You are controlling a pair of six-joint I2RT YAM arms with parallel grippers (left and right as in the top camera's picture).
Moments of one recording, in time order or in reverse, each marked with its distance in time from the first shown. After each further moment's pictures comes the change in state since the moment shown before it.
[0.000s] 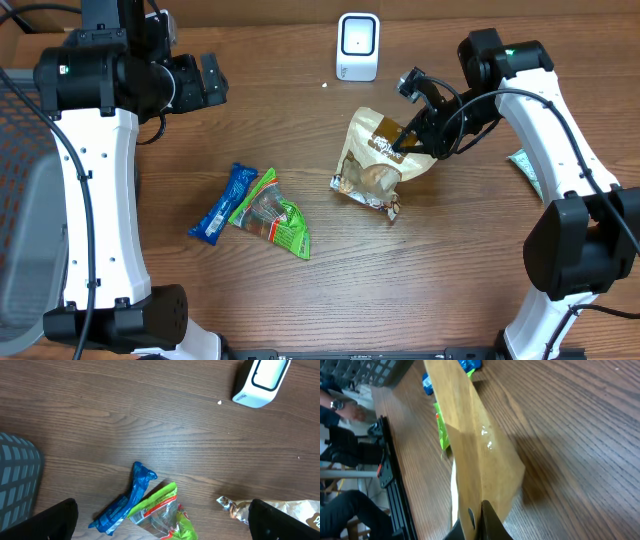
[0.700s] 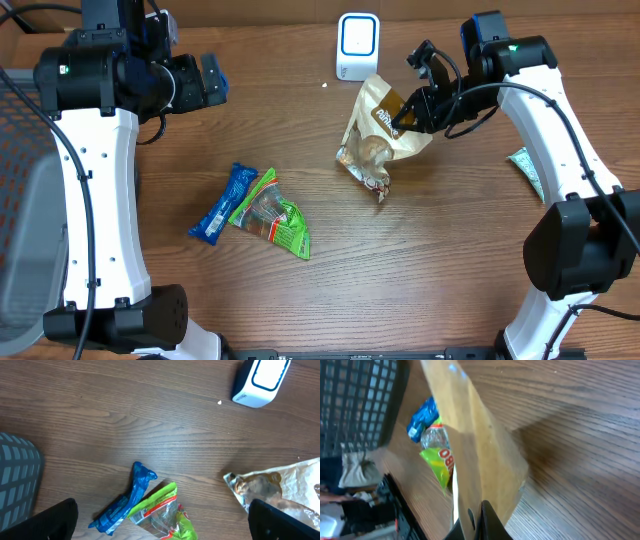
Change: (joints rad) left arm 0.000 0.000 0.000 0.000 0.000 0.000; right arm 0.000 0.001 0.041 0.161 0.055 0.484
